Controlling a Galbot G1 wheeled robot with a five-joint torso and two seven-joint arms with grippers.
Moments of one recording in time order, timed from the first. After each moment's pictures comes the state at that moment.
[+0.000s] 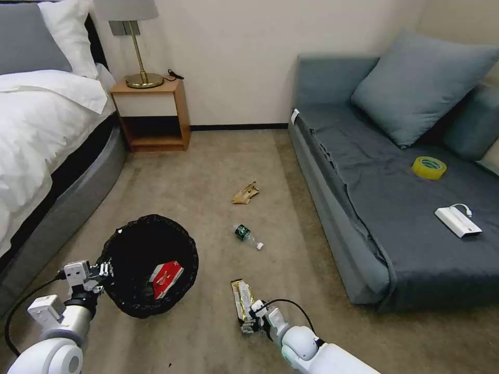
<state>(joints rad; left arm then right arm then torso) 1.63 -1.22 -0.86 -2.02 -0.60 0.20 -0.02 -0.93 1.23 -0.41 1.15 0.37 -0.17 0.02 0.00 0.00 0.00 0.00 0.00</state>
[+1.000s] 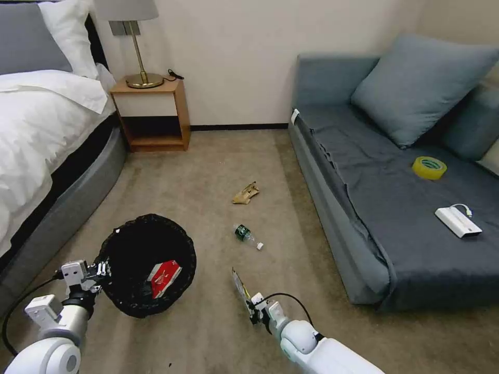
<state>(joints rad) 1.62 -1.21 -0.87 -2.01 -0.60 0.19 -0.01 -0.90 1.21 -0.37 1.22 0.41 -0.15 0.05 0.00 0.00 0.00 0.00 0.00</state>
